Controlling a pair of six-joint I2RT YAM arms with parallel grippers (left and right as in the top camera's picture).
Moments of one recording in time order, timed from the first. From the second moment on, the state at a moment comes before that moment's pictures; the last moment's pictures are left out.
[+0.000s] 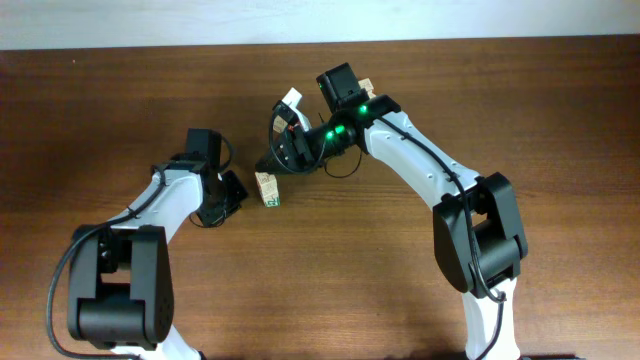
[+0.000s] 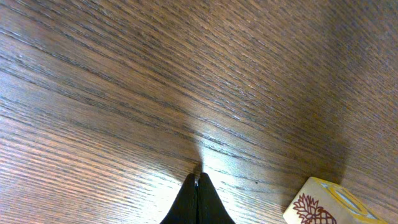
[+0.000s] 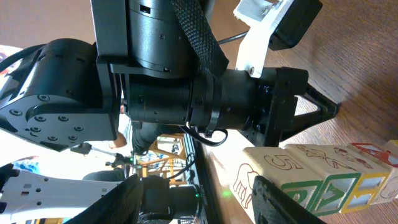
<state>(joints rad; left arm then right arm) -0.07 1.83 1.06 -0.60 0.12 -0.66 0.48 2.18 1.77 -0.68 -1.21 0.23</state>
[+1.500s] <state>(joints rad) -0.07 1.83 1.06 -0.61 0.11 -0.66 0.51 2.18 1.81 -0.72 -1.16 0.25</state>
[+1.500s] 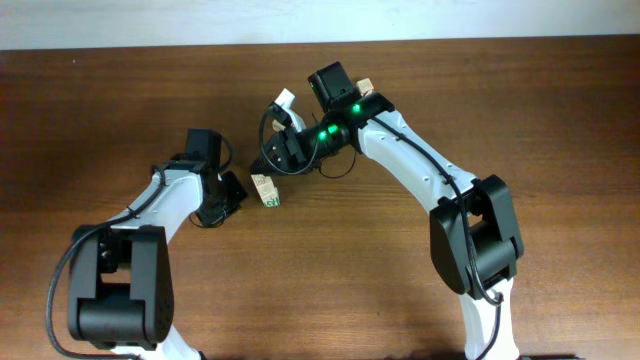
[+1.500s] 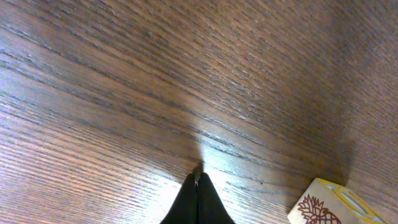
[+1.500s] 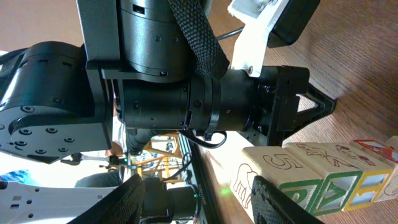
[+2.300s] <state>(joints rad) -0.07 1.83 1.06 -0.61 0.10 -0.66 0.51 2.17 1.81 -0.73 -1.13 0.25</state>
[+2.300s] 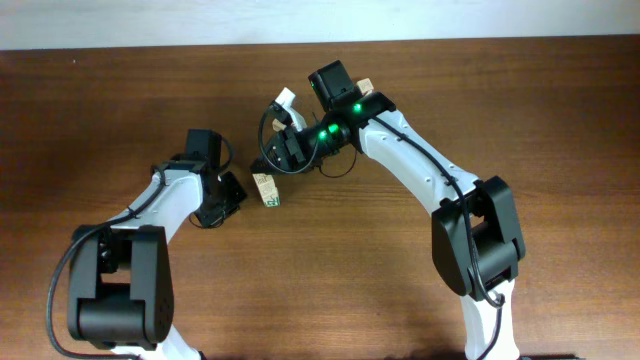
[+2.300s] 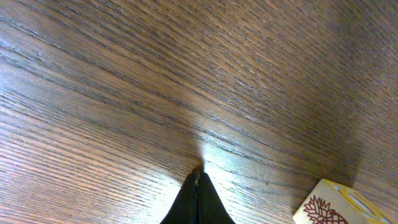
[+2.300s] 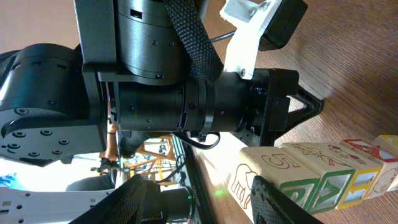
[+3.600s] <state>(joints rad) 0.09 1.62 1.09 -0.76 0.05 -0.42 0.30 1.87 1.81 -1.05 -0.81 0.10</state>
